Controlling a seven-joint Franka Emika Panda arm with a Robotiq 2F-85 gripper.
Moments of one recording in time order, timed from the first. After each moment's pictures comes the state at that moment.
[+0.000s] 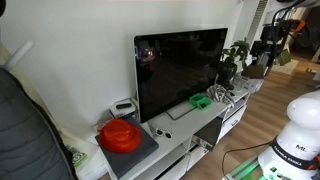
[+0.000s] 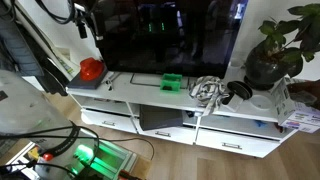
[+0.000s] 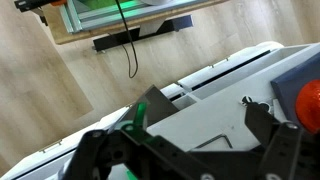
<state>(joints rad) -0.15 -0.80 -0.17 -2.47 -0.01 1.50 0.01</state>
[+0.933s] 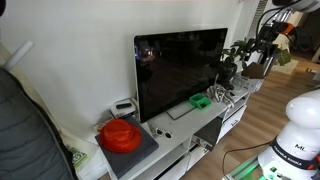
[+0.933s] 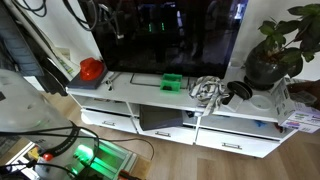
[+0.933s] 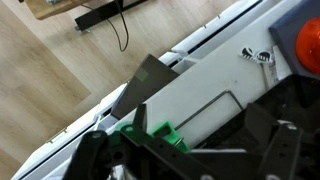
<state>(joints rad) -0.19 -0.67 -0.25 -2.43 0.03 1.69 0.04</state>
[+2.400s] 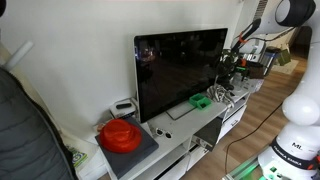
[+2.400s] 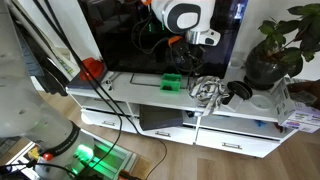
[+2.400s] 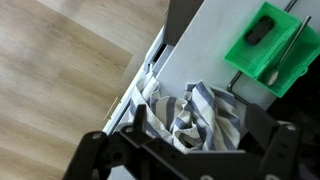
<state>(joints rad) -0.32 0.36 -0.34 -1.95 0.23 2.28 0.04</state>
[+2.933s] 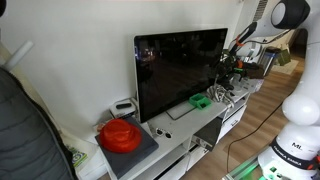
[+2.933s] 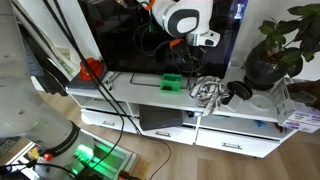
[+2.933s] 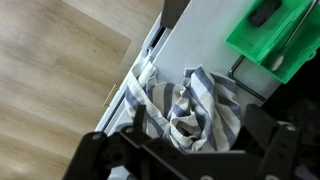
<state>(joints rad) -0.32 0.42 -0.32 -1.94 0.23 2.38 0.06</state>
